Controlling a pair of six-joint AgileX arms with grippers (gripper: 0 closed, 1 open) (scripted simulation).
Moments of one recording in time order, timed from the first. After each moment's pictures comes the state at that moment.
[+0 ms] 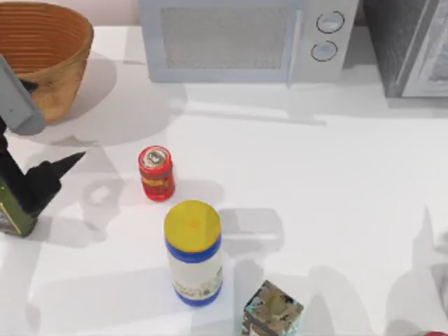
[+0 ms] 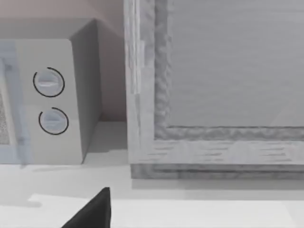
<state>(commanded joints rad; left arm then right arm) 0.01 1.07 0.71 -0.29 0.57 0.84 0.00 0.00 0.00 0.00 0.00 0.00</state>
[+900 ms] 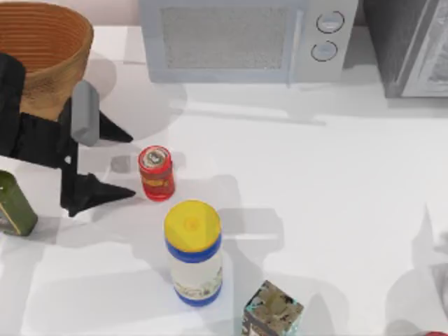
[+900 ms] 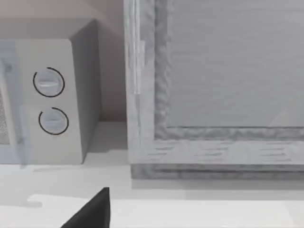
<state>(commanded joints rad) -0.01 2.00 1.17 -0.56 0.95 1.37 0.00 0.00 0.00 0.00 0.00 0.00</state>
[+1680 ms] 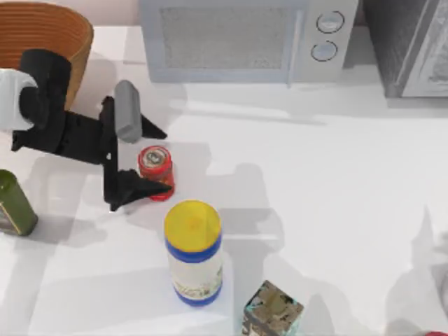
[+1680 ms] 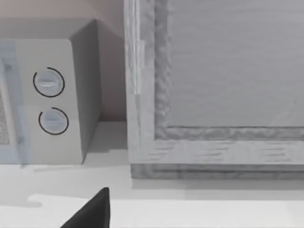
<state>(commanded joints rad) -0.13 2.07 1.18 -0.33 0.92 1.17 0.00 0.00 0.00 0.00 0.00 0.00</state>
